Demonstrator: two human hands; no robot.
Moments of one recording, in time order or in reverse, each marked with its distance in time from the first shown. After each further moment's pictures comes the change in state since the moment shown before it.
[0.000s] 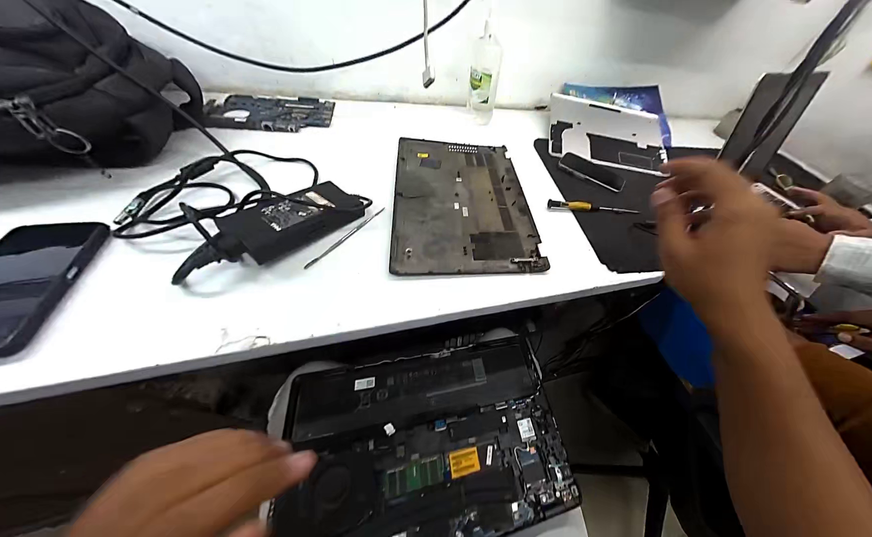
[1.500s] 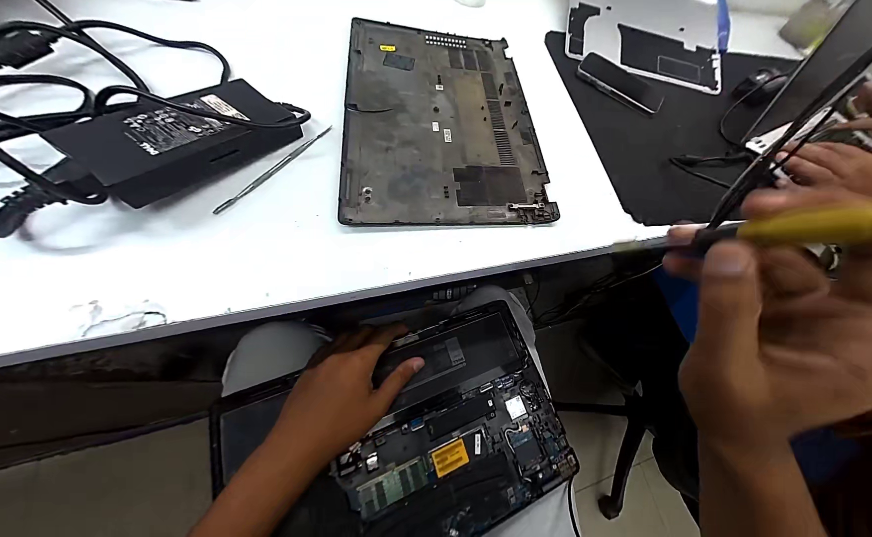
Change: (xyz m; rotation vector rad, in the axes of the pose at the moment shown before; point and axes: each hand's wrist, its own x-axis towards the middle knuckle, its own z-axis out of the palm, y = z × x) left_hand -0.004 -0.093 0.160 0.319 -0.530 -0.525; right_hand -0.098 -0.041 0.025 0.668 0.282 0.025
